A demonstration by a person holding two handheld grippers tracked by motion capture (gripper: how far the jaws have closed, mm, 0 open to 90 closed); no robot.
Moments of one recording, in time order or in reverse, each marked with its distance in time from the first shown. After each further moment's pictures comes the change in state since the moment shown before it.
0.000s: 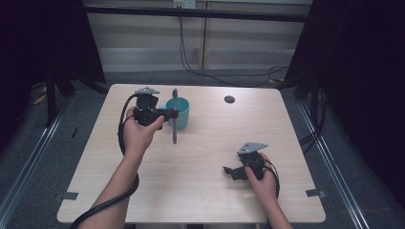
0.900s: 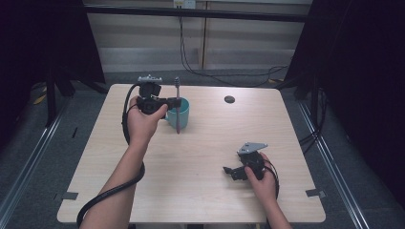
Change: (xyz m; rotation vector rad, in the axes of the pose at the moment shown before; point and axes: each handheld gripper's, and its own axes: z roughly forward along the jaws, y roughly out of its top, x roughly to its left) left arm 0.001 0.028 0.007 -0.028 0.010 -0.012; right arm 0.000 0.000 0.000 -0.001 0.000 0.000
